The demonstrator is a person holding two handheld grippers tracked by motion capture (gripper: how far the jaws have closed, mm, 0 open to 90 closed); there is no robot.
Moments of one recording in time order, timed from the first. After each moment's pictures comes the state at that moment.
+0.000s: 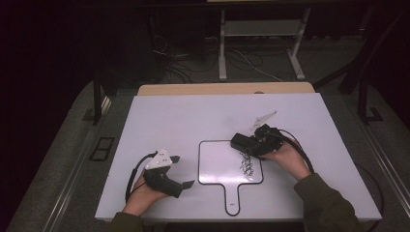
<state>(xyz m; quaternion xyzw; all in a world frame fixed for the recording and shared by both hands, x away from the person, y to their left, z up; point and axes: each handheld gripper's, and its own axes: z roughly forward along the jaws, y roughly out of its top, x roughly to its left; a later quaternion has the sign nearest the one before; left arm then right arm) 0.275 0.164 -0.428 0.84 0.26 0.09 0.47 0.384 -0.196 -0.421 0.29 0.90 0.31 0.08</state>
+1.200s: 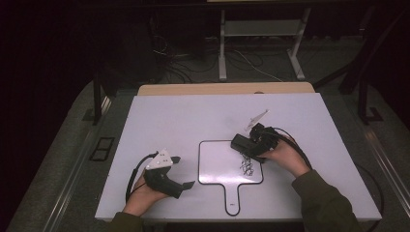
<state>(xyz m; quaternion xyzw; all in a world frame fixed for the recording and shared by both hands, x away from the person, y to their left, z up) 0.275 0.163 -0.429 0.84 0.26 0.09 0.47 0.392 -0.184 -0.422 0.28 0.93 0.25 0.07</state>
